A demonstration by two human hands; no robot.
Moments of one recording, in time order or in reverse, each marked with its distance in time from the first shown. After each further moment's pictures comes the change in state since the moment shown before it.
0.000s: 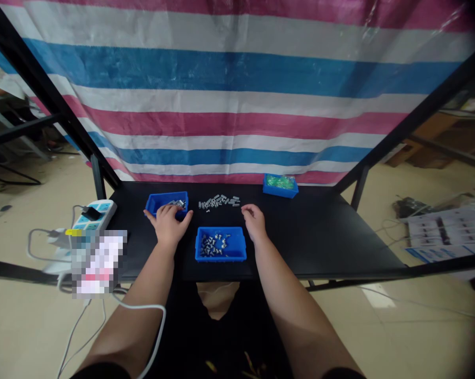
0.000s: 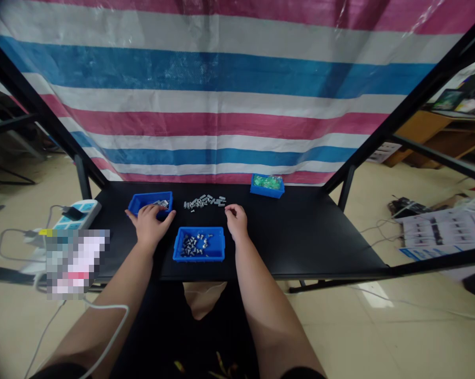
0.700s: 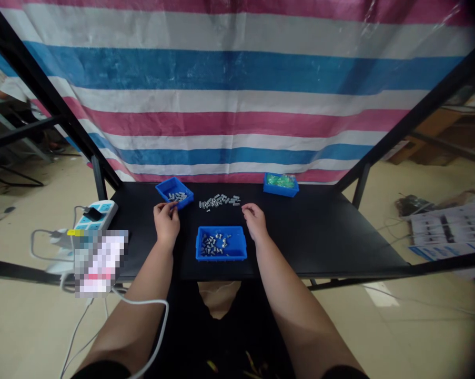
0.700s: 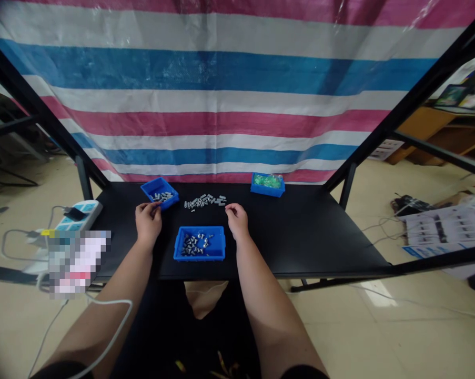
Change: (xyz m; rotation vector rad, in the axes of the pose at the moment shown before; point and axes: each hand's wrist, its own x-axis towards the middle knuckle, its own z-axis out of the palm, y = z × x) left_hand 0.008 -0.026 0.010 -0.191 0.069 -0.142; right_hand -0.002 -0.007 0.000 0.102 -0.019 0.045
